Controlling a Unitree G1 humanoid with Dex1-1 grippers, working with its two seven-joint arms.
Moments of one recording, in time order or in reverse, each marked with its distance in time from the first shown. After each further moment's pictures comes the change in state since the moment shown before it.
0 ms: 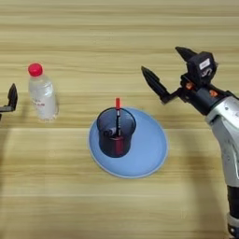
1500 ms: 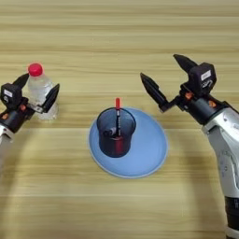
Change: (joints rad) left arm -0.027 -0.005 -0.199 -0.176 -0.077 0.211 -0.280; right arm 0.053 0.006 0.025 0.040 0.027 -0.087 0.001
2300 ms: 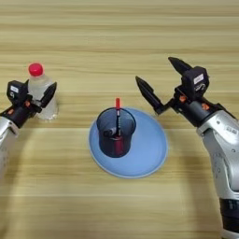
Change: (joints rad) left arm -0.086 -0.004 0.014 0.162 0.003 -0.003 0.000; right arm 0.008 0.020 0.029 0.018 -0.031 -0.049 -0.002
